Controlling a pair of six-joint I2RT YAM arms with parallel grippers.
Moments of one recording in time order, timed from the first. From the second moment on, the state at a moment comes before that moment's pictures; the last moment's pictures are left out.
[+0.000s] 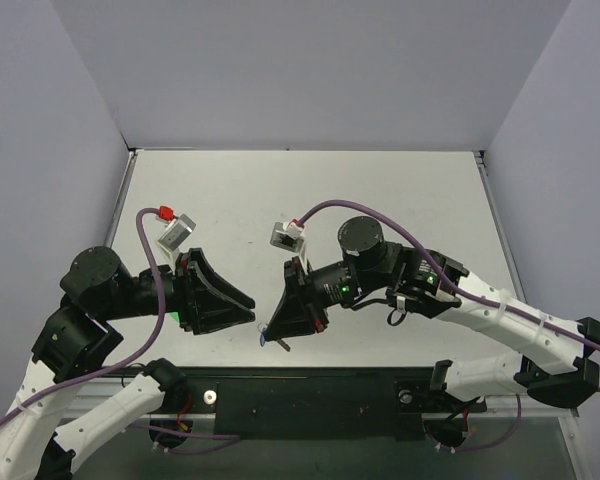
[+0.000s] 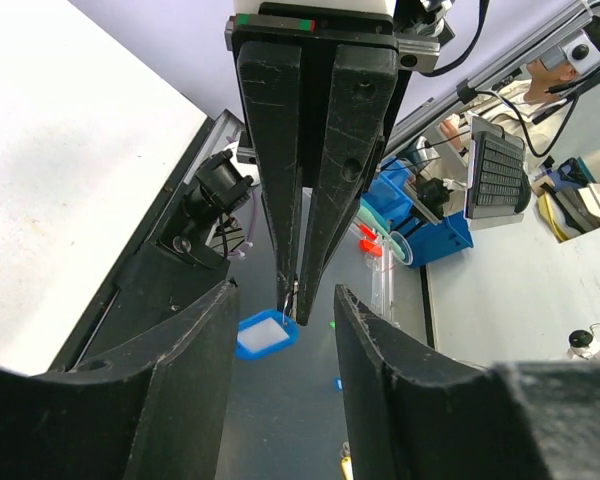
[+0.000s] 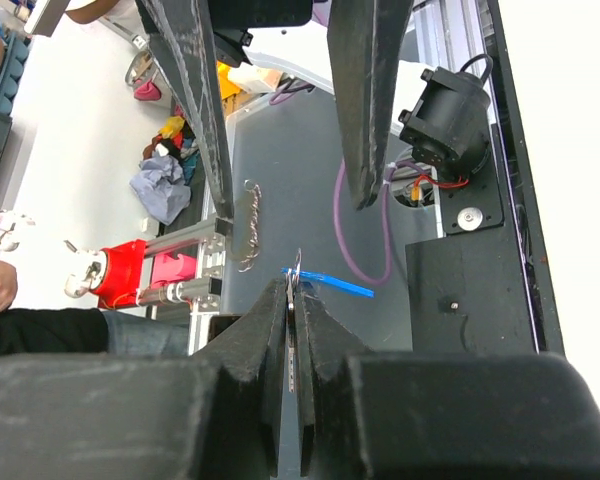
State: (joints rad) left arm -0.65 0.65 1.17 -0.55 0.76 -0.75; right arm 1.16 1.22 1.39 -0.48 -0.64 0.50
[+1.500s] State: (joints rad) left arm -0.65 0.57 1.09 -0.54 0.75 -0.77; right arm 1.17 1.32 1.51 -0.49 -0.64 0.44
